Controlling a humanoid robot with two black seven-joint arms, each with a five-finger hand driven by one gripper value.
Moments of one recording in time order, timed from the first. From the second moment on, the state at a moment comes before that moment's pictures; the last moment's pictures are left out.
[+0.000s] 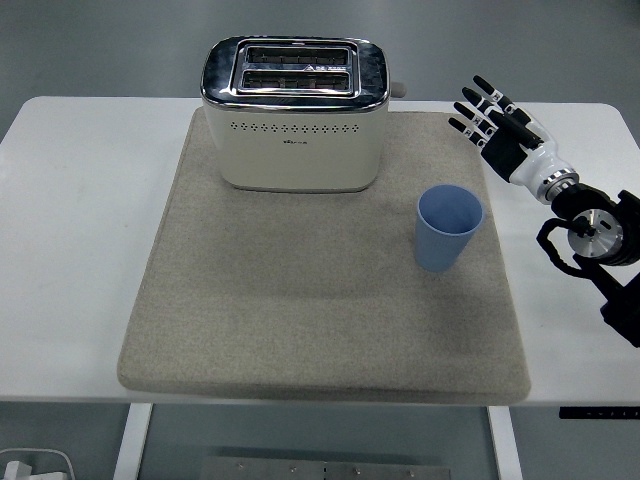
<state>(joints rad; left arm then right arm) -0.02 0.00 -0.06 -0.14 -0.04 -0.10 0.09 0.81 -0.26 0.74 0.74 -0.05 0.19 0.12</state>
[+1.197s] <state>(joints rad) -0.02 0.00 -0.06 -0.14 -0.04 -0.10 0.09 0.71 -0.56 0.73 0.85 -0.30 0.49 0.12</state>
